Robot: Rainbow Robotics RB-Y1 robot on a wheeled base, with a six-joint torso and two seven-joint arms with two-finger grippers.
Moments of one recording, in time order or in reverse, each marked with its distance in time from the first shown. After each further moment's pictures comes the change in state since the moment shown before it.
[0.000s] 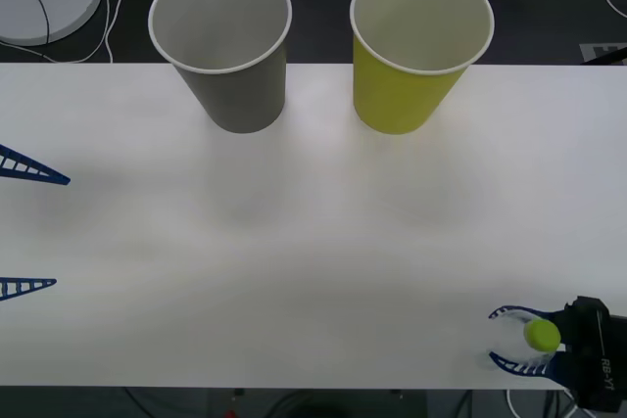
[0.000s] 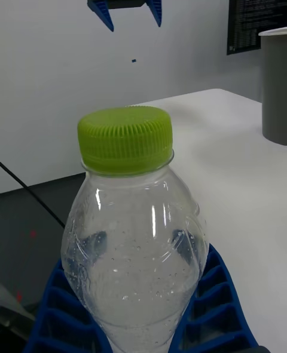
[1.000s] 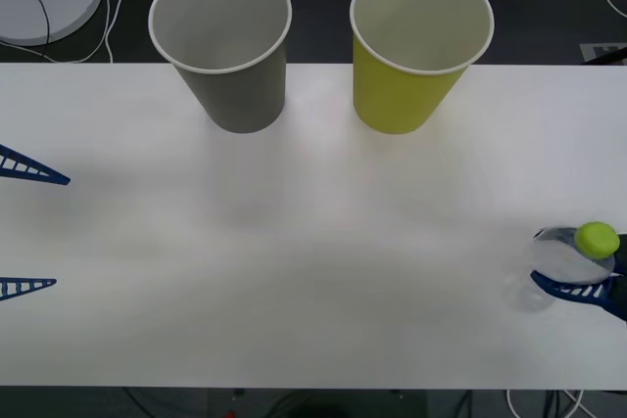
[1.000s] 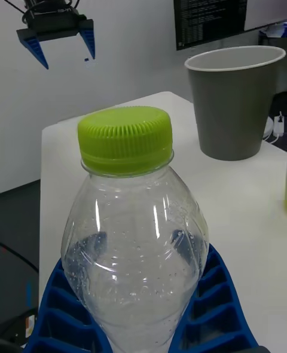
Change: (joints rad) right arm 0.142 -0.086 -0.297 -0.433 -0.030 0.205 -0.451; left arm 0.000 0.000 0.000 0.000 0.000 0.000 0.000
